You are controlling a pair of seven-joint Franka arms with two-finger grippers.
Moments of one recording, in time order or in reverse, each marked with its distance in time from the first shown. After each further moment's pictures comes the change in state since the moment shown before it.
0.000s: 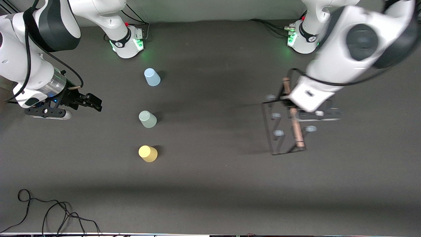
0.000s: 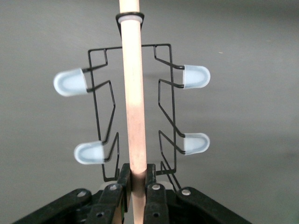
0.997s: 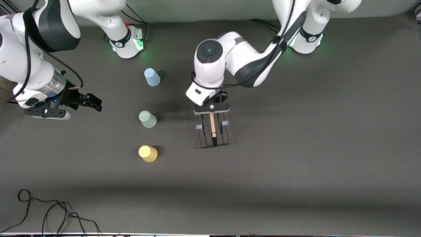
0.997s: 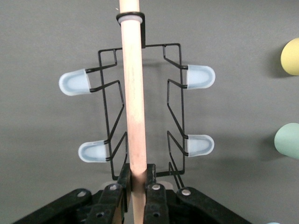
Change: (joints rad) left arm -0.388 0.378 0.001 0.211 0.139 0.214 -0.402; right arm 0.000 0.001 0.000 0.000 0.000 0.000 0.000
